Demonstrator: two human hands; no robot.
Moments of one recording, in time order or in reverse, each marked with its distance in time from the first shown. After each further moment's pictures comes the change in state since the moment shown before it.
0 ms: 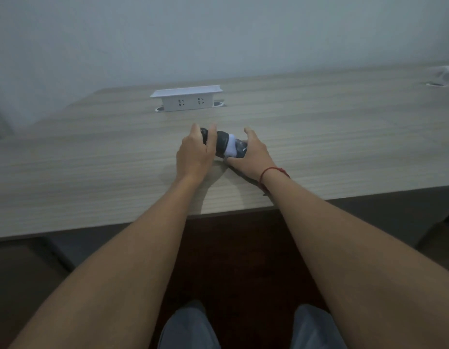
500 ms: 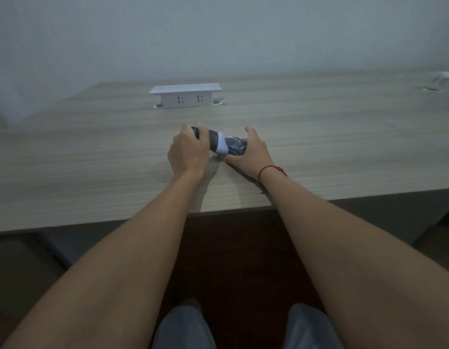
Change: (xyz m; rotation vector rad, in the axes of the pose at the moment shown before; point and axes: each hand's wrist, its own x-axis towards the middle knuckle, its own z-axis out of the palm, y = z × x) left_hand 0.002 0.002 -0.004 0.086 0.099 -0.146; right_hand 0.004 0.001 0.005 0.011 0.040 0.014
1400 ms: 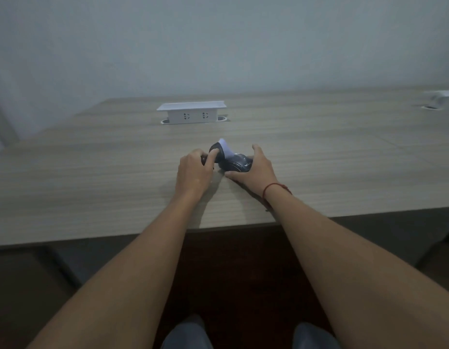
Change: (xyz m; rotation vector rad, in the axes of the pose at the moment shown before) left_hand 0.001 -0.019 0.000 -0.127 -0.118 0.109; right_hand 0.000 0.004 -0.002 0.013 0.013 0.016
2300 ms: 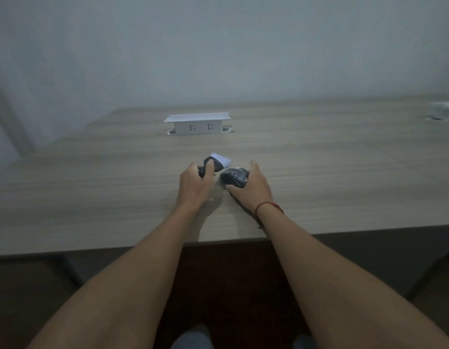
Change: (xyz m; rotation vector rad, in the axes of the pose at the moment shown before) left_hand -0.003 0.009 -0.015 -0.153 -0.054 -0.163; right_hand -0.009 -0.010 0.013 -0.110 0.054 0.027
